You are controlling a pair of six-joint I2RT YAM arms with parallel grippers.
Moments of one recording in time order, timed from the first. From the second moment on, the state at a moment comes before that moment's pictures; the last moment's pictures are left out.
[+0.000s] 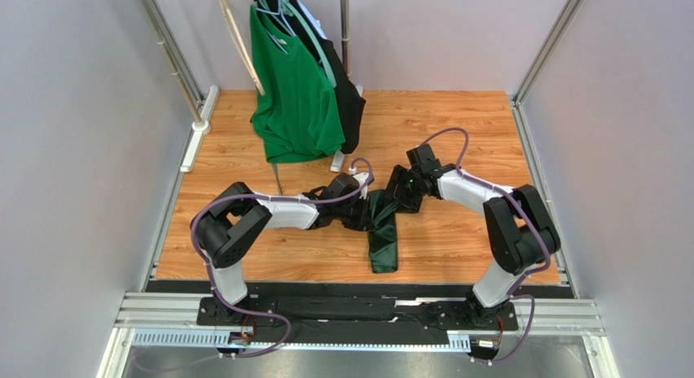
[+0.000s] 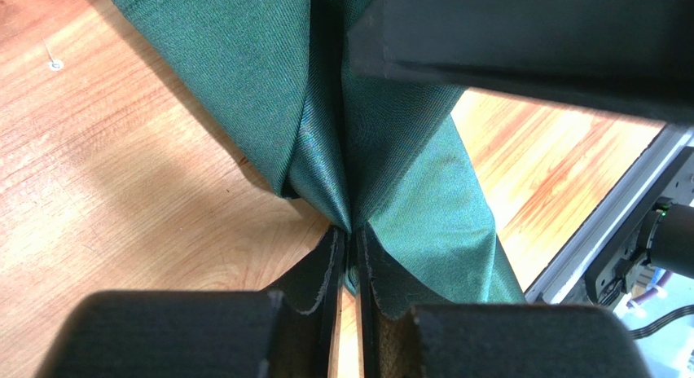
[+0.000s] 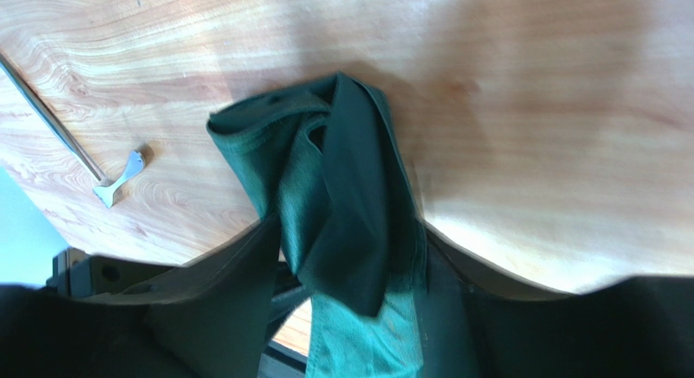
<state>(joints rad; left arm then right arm) -0.83 1.80 0.89 0.13 0.25 -0.57 0.42 1.67 0.96 -0.35 -0.26 0.79</state>
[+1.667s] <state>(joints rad) -0.72 1.79 1.14 0.00 0.49 -0.62 0.34 1.49 0.81 -0.26 -0.47 0.77</state>
